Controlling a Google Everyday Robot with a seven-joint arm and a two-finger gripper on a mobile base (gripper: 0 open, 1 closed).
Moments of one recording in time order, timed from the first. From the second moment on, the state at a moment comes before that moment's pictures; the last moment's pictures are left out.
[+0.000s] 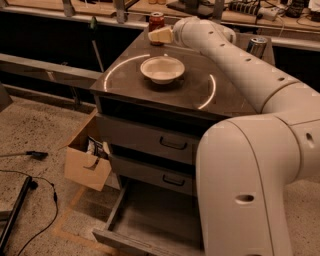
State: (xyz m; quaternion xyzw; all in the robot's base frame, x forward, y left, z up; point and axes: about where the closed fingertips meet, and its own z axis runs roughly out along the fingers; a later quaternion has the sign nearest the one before) arm 0.948 -0.065 0.943 -0.20 0.74 0.07 0.64
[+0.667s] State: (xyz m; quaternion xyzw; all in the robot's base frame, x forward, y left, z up) arm 0.982 -0.054 0.934 -0.19 0.74 0.06 0.64
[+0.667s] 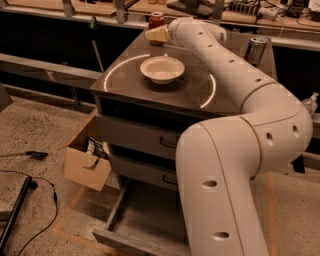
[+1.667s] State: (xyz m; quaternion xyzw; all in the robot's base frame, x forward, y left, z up) arm 1.012 -0.028 0.911 -0.17 0.76 0.11 0.62
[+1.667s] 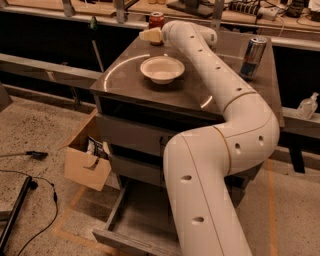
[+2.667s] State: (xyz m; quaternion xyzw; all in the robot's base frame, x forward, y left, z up) arm 1.022 -0.023 0.907 -0.16 0.75 0.10 0.63
